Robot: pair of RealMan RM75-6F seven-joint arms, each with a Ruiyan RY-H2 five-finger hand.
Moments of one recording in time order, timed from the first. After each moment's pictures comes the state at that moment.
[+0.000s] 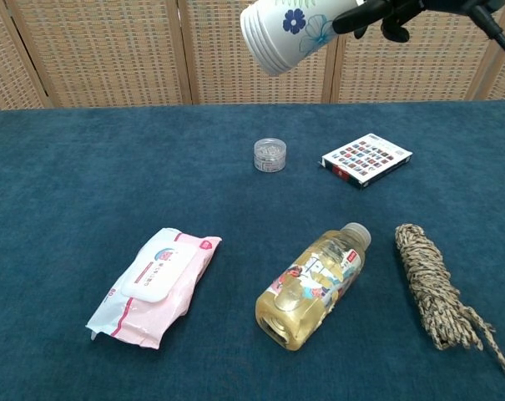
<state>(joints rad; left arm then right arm) -0.28 -1.34 -0.18 -1.49 1.37 1.27 -0.30 0.77 -1.16 0.47 -1.85 -0.90 0.82 0.30</state>
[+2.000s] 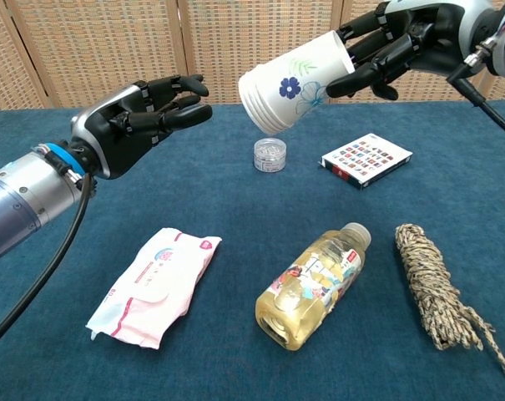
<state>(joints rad) -0.67 -1.77 -0.29 -1.30 1.43 1.07 -1.06 0.78 -1.23 0.39 -1.78 -0.95 0.78 0.35</state>
